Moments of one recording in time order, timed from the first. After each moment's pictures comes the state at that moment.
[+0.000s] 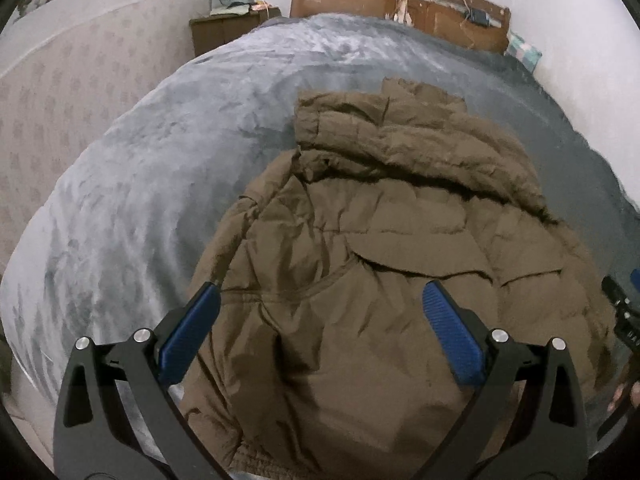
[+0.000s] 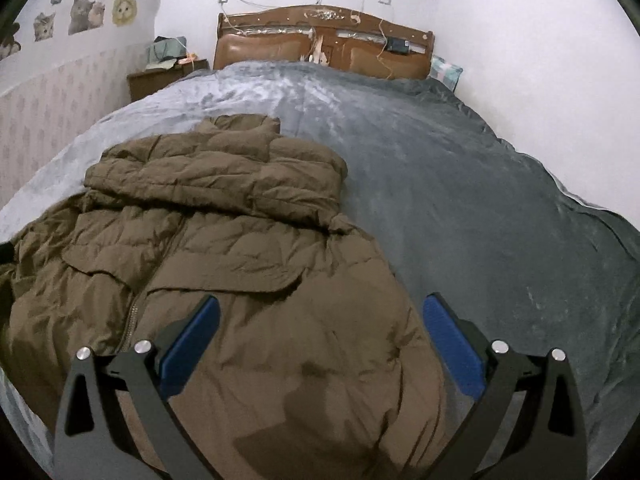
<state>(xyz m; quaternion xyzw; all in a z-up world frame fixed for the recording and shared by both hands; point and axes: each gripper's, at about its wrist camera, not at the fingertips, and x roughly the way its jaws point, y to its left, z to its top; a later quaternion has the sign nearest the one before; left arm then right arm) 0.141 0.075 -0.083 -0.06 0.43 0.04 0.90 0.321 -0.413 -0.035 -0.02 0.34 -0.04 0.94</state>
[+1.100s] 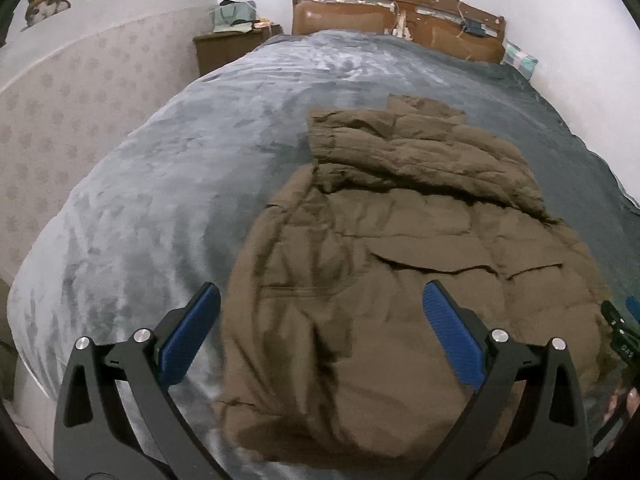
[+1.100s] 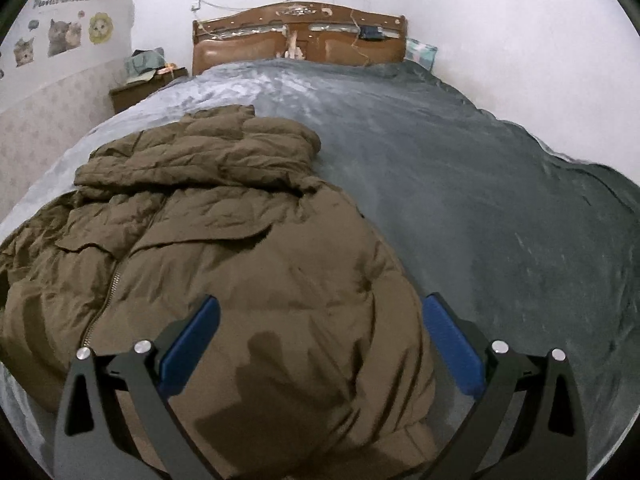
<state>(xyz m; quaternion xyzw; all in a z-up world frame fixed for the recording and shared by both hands) 0.116 0.103 -0.072 -0.04 0.40 0.04 0.91 0.281 -0.440 -0.068 0.03 0.35 -0.07 0.94</state>
